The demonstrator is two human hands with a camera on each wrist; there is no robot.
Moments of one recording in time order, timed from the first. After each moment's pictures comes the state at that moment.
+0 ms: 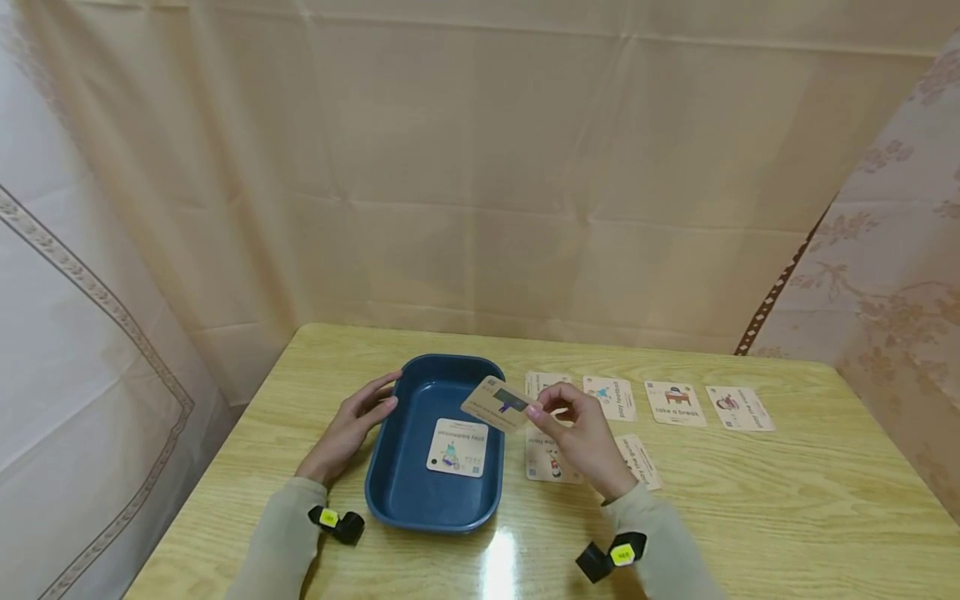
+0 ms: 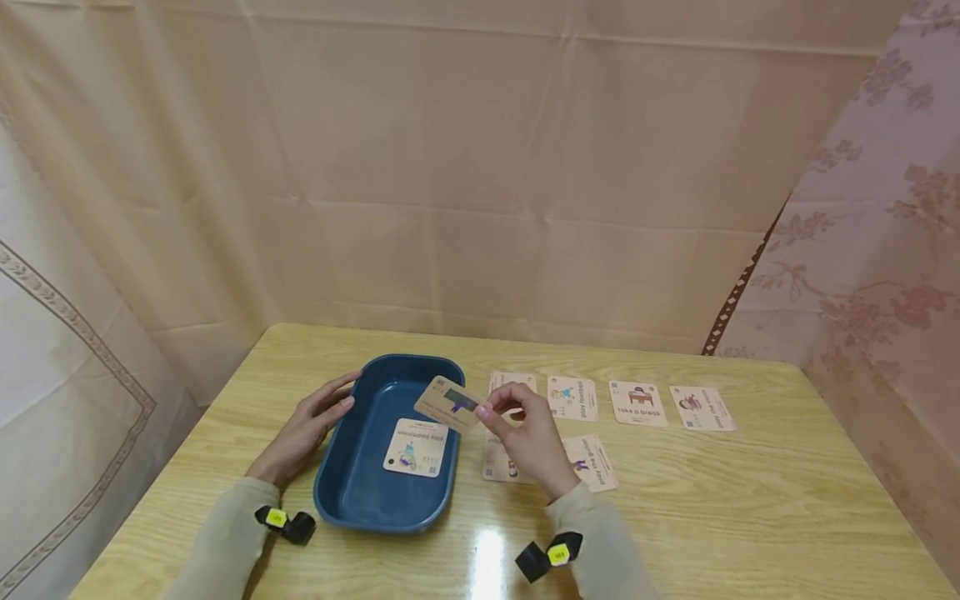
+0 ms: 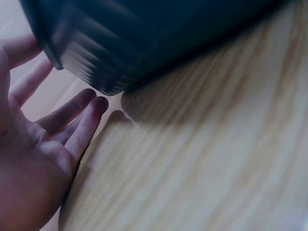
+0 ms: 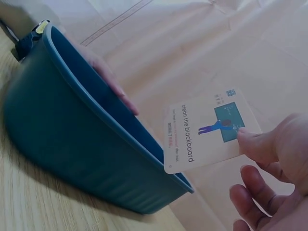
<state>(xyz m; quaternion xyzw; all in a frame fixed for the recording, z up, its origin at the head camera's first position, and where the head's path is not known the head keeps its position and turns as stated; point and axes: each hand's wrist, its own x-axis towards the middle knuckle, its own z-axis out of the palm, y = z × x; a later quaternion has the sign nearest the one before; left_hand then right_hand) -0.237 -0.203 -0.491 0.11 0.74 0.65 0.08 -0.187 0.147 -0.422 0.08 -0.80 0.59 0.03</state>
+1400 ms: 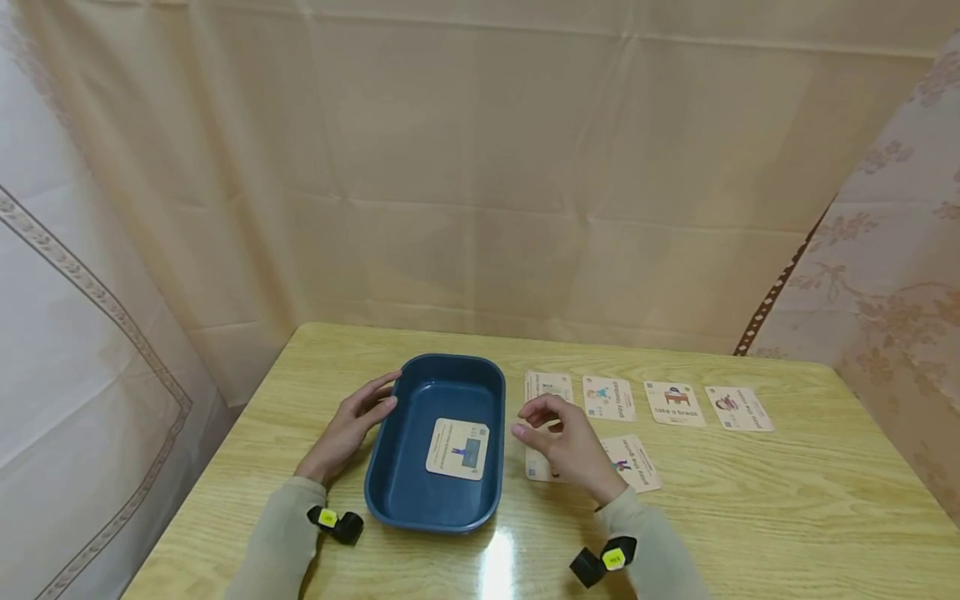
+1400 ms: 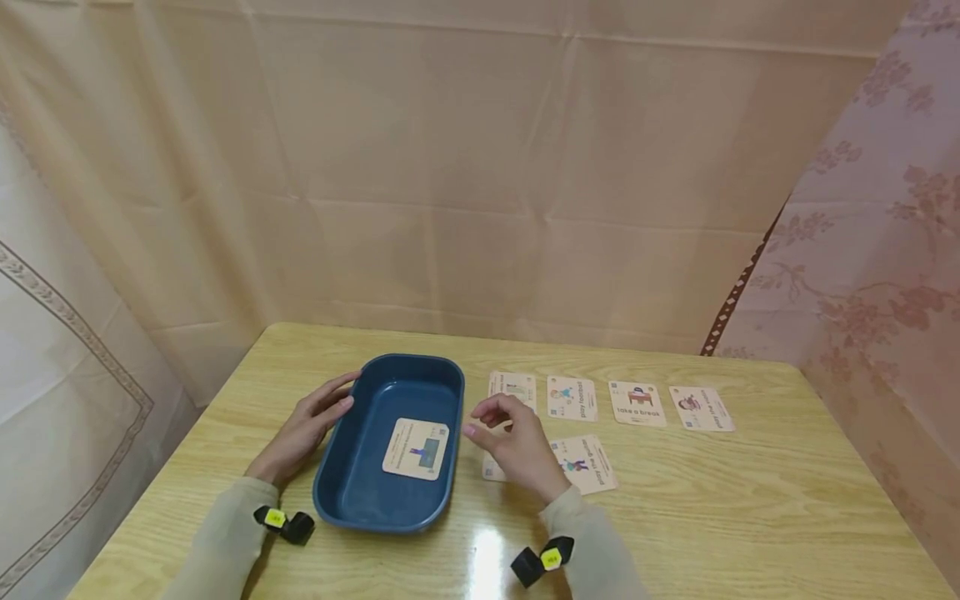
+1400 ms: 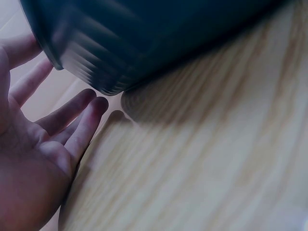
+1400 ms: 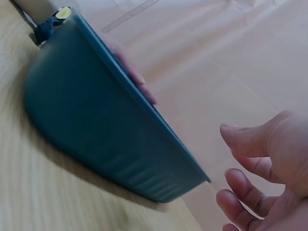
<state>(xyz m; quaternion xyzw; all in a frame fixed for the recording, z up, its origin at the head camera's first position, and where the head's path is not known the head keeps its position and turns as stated) -0.237 -0.203 -0.490 0.11 0.75 0.65 0.08 -0.187 0.141 -0.435 0.09 -0.84 0.53 -0.01</state>
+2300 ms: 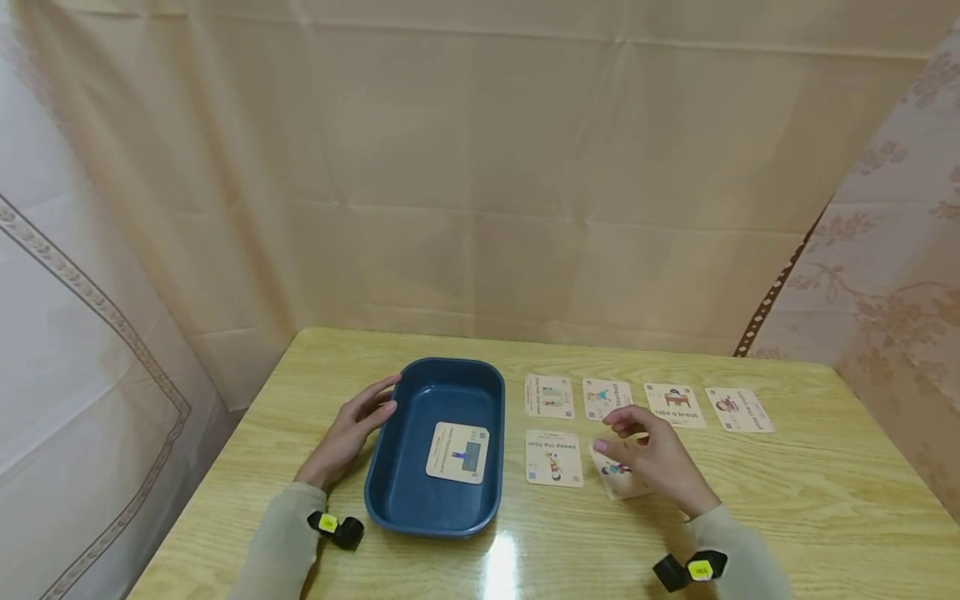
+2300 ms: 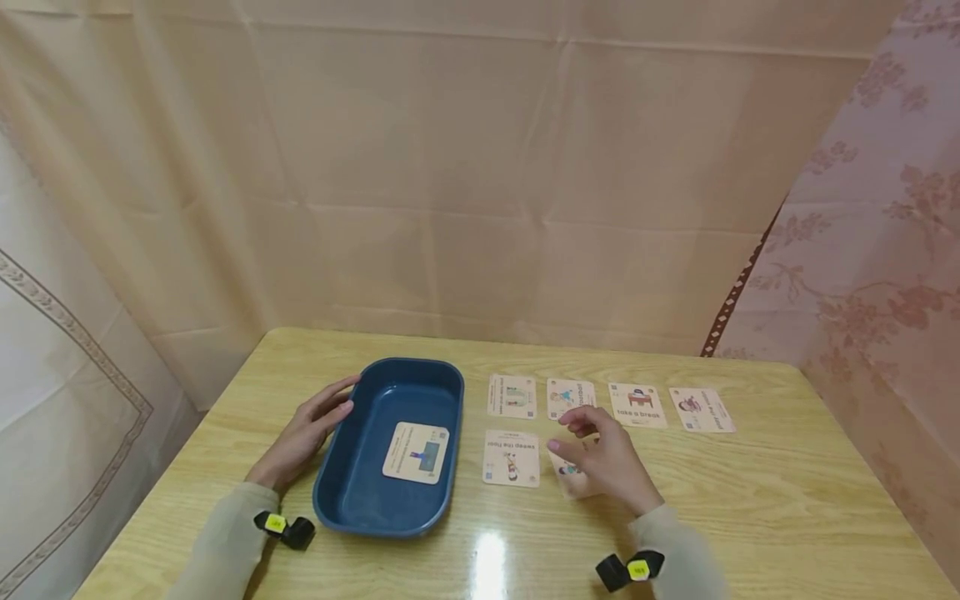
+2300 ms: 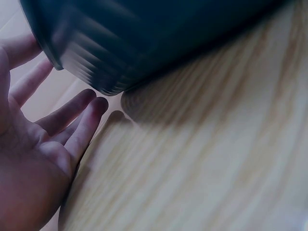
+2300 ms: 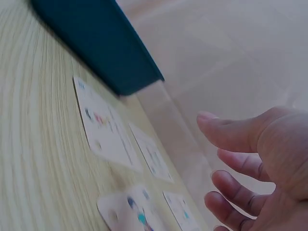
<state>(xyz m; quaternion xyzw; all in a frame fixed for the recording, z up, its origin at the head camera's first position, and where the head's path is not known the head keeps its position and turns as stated) -0.236 -0.203 -0.489 0.11 0.75 0.65 0.08 -0.176 0.245 -0.445 0.07 -0.88 0.46 0.02</state>
